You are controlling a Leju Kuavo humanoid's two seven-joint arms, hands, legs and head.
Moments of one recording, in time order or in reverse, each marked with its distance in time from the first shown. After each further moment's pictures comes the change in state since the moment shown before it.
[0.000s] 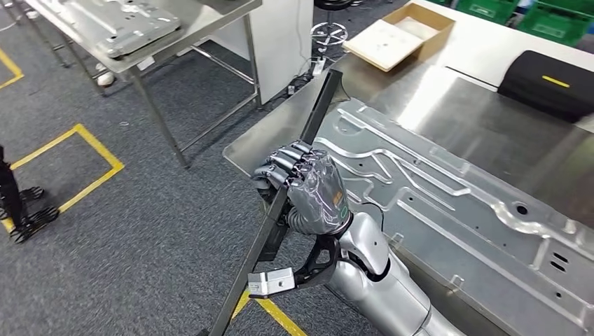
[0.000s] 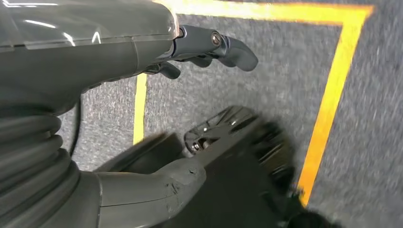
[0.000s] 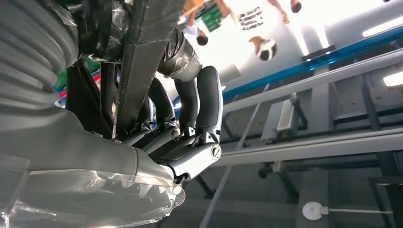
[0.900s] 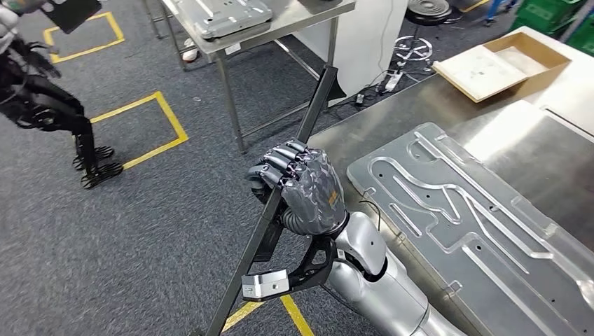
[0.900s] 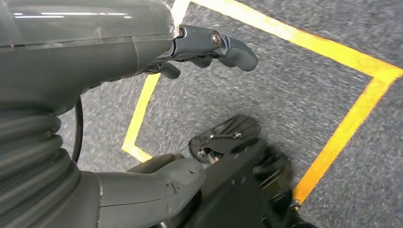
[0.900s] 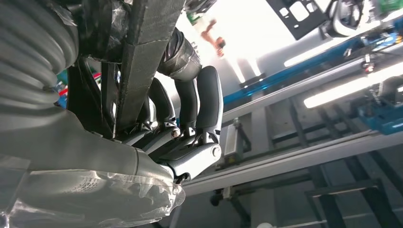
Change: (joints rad) left arm -0.004 0.016 0.001 0.000 0.012 0.018 -0.004; right arm -0.016 0.006 0.017 -0.009 0.016 0.004 0.010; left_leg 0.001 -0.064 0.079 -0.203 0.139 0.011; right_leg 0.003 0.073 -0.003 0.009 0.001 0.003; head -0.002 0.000
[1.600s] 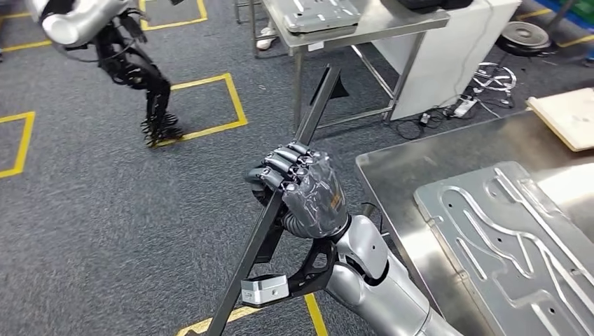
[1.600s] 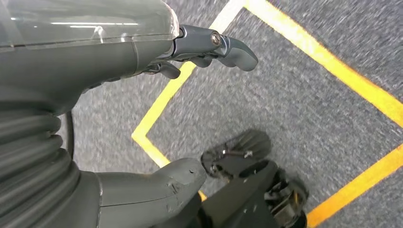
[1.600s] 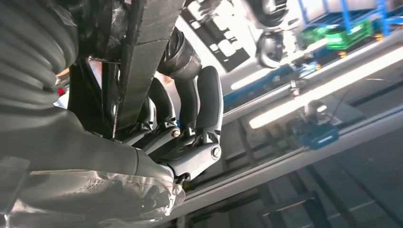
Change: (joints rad) left arm 0.007 0.013 -0.008 0.000 -0.011 0.012 0.003; right arm 0.016 -0.004 -0.004 -0.027 0.036 -0.010 0.021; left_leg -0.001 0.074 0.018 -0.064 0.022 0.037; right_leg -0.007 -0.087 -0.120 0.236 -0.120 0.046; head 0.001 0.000
